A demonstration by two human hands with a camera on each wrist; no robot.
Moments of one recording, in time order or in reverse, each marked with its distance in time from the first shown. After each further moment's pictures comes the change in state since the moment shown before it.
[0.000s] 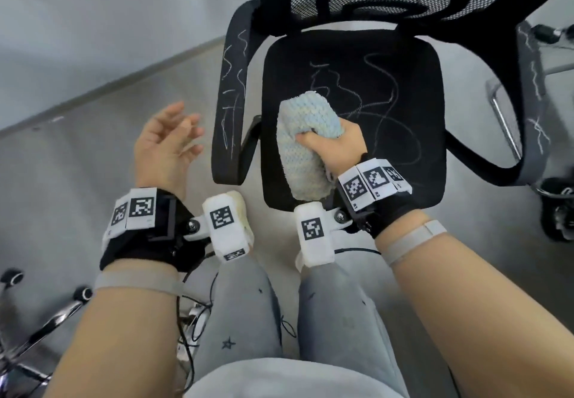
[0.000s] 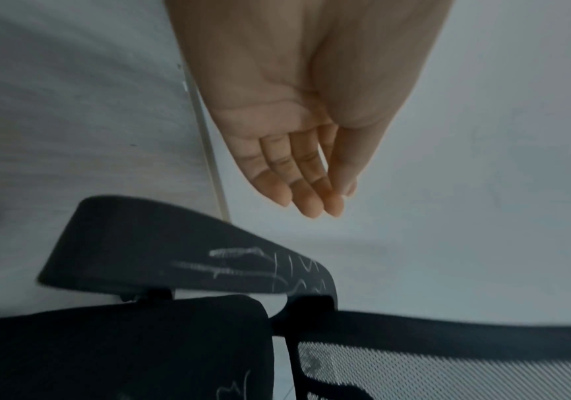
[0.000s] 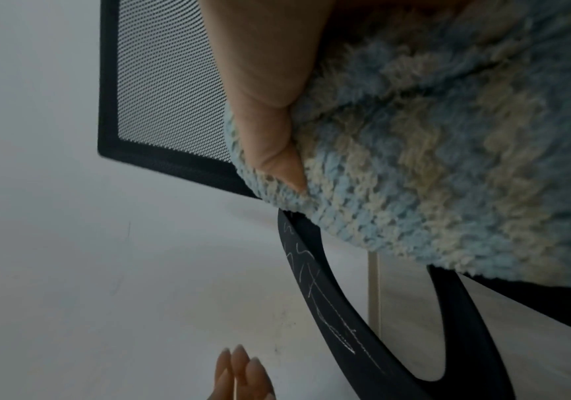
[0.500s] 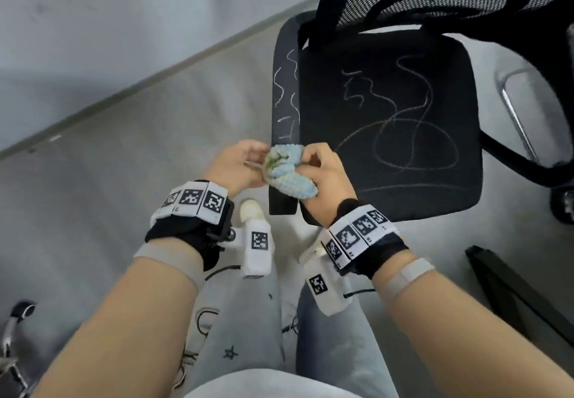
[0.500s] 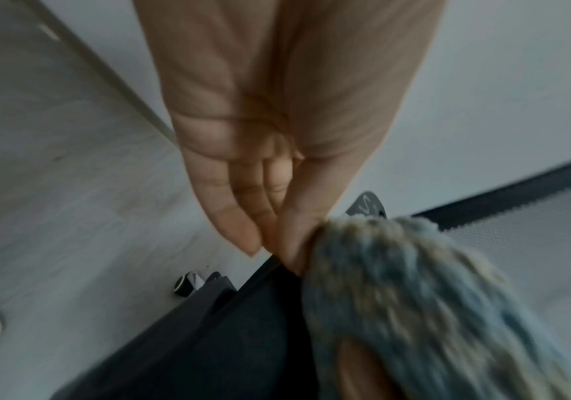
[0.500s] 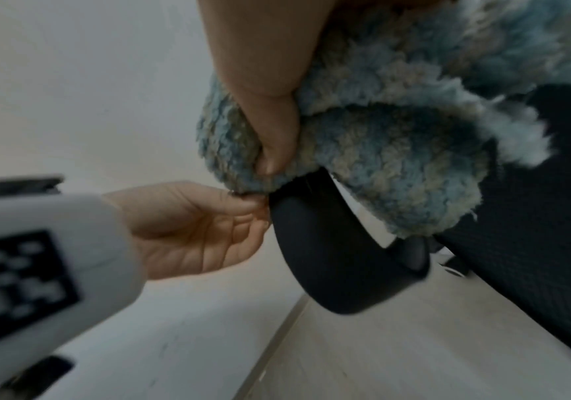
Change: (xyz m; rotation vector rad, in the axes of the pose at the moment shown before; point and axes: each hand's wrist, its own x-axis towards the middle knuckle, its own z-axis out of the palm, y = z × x) left_hand 0.082 -0.006 -0.016 0.643 -0.540 -0.314; right_hand 0.014 0.023 0.113 -0.279 -0.062 -0.146
